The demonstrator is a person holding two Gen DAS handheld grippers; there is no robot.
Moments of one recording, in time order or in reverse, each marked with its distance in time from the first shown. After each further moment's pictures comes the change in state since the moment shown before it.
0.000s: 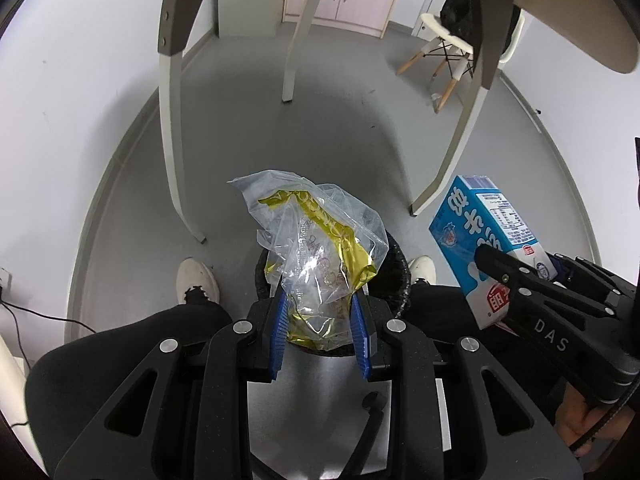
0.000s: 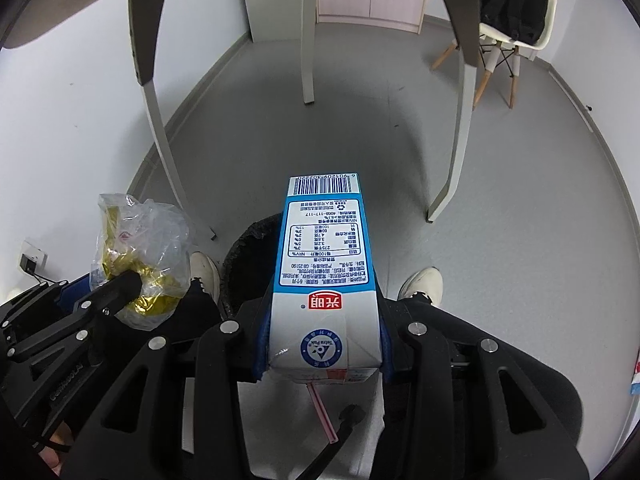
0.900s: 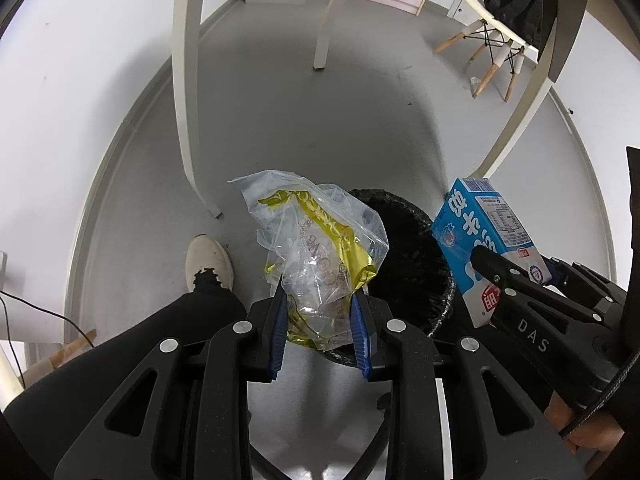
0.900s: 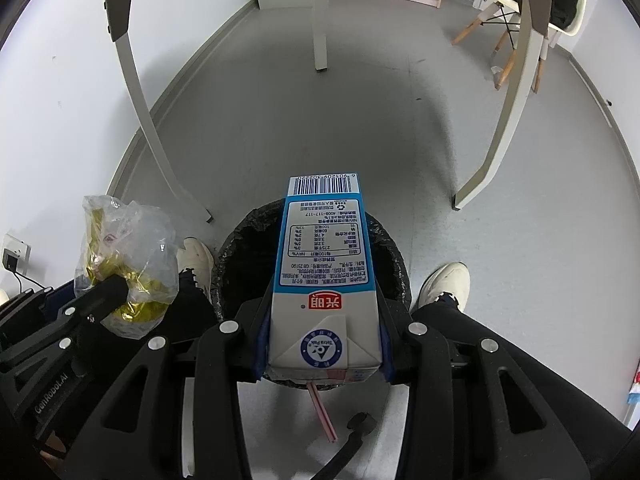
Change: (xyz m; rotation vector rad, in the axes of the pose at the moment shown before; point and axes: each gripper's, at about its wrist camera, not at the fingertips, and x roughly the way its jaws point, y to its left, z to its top) left arm 0.067 0.029 0.018 -0.073 0.106 0.065; right arm 0.085 0.017 0.014 -0.034 0.092 0.020
